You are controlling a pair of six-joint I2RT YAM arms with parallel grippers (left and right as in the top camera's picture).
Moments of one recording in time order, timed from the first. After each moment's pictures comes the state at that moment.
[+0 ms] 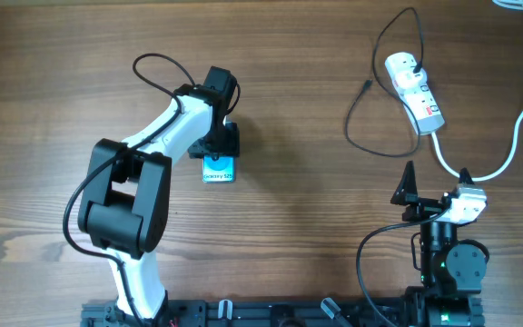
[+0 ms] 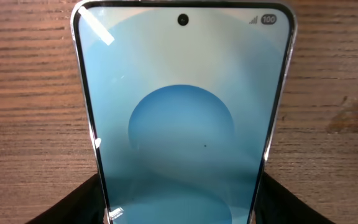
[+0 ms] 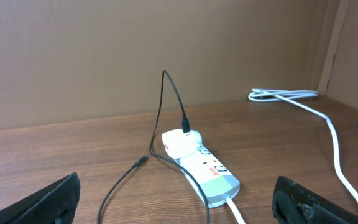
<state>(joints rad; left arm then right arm) -0.33 2.02 1.34 -0.84 -0.01 -0.34 -0.03 0.01 0.01 0.01 0.09 0.08</state>
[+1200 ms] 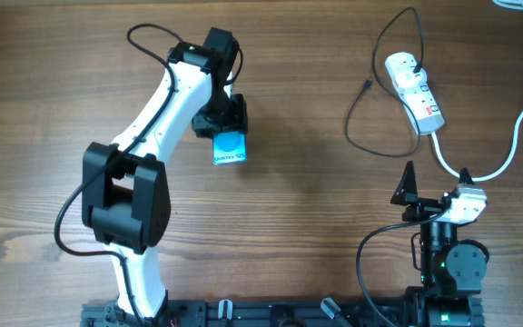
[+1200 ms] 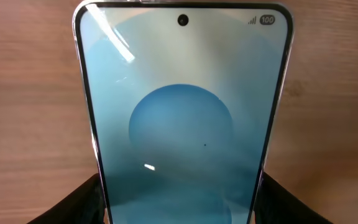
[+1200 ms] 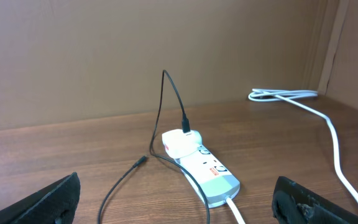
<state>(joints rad) -0.33 2.05 1.71 -1.21 0.15 -0.41 -0.03 0.01 0.01 0.01 0.09 0.08</state>
